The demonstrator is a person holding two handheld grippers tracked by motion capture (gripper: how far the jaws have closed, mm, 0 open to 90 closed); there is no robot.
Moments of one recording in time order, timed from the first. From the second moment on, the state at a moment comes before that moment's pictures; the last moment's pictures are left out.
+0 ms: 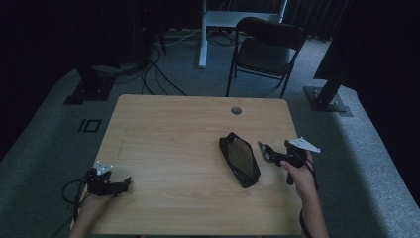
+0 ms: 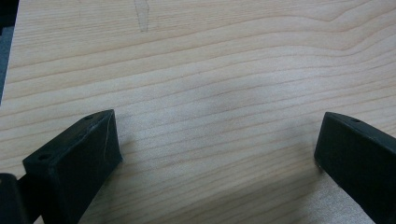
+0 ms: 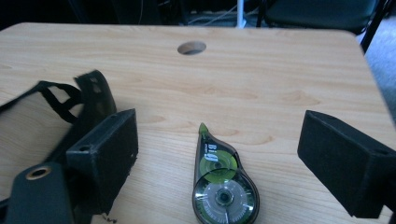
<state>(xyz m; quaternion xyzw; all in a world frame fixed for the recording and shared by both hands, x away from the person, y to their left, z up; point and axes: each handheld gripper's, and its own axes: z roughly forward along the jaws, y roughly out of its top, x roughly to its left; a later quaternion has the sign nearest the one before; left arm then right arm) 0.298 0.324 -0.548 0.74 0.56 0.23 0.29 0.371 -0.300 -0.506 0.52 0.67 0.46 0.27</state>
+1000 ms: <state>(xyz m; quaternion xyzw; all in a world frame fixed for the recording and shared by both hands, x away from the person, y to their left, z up) 0.298 0.324 -0.548 0.74 0.57 0.23 0.29 0.414 -0.285 -0.546 0.53 0.74 0.34 0.25</state>
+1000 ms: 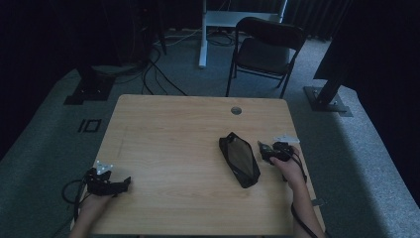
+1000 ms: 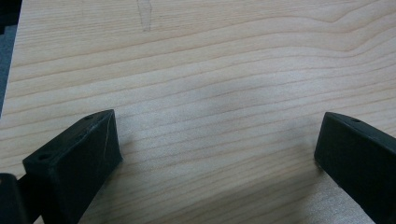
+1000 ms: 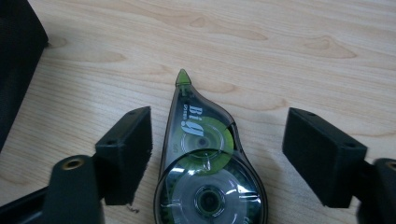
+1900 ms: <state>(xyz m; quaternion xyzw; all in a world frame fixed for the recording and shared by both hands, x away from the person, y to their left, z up) 0.298 0.324 -0.548 0.74 0.57 0.23 0.29 0.409 -0.277 -0.537 0.54 0.74 0.33 0.23</state>
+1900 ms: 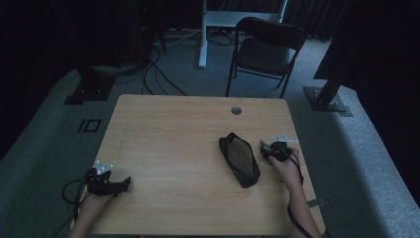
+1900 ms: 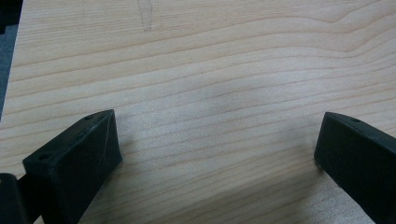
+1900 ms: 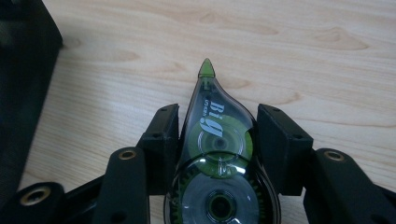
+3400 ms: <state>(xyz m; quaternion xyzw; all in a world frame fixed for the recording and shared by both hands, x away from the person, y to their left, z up) 0.298 0.324 -0.548 0.74 0.57 0.23 0.29 0.367 -0.233 -0.425 0.48 0.73 0.42 0.26</state>
